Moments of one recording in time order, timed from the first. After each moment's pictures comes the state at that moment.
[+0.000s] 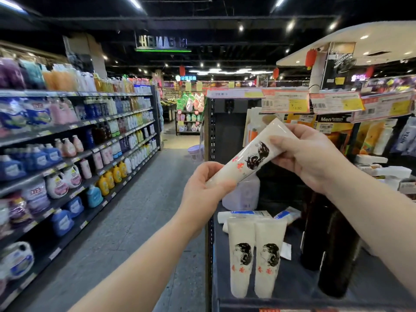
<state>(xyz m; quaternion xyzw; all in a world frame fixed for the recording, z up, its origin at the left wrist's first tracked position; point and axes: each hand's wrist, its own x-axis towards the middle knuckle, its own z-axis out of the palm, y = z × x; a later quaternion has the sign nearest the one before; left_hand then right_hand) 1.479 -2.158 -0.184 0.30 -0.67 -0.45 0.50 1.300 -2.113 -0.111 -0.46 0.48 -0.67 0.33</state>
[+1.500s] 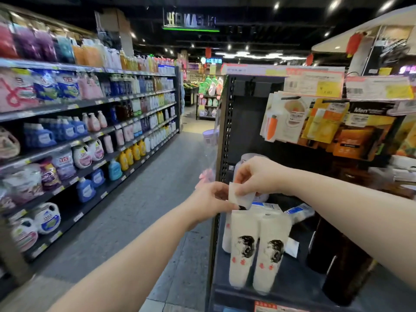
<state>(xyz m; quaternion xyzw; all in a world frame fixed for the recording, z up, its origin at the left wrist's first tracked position) 1.480 -2.185 -0.228 0.42 -0.74 -0.43 0.29 1.329 -2.168 -0.158 -0.77 0.60 -0.13 0.17</state>
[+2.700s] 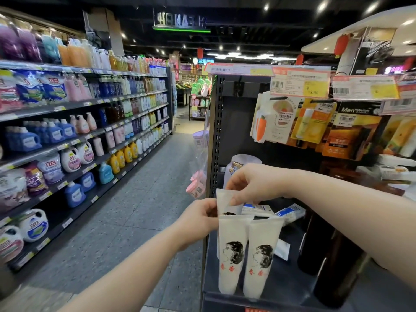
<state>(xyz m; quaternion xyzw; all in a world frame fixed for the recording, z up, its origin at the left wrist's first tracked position) 1.472 -2.181 -0.257 0.39 -0.72 -0.48 0.31 1.316 -2.160 -0.151 -0.77 0.59 -0.06 0.25</state>
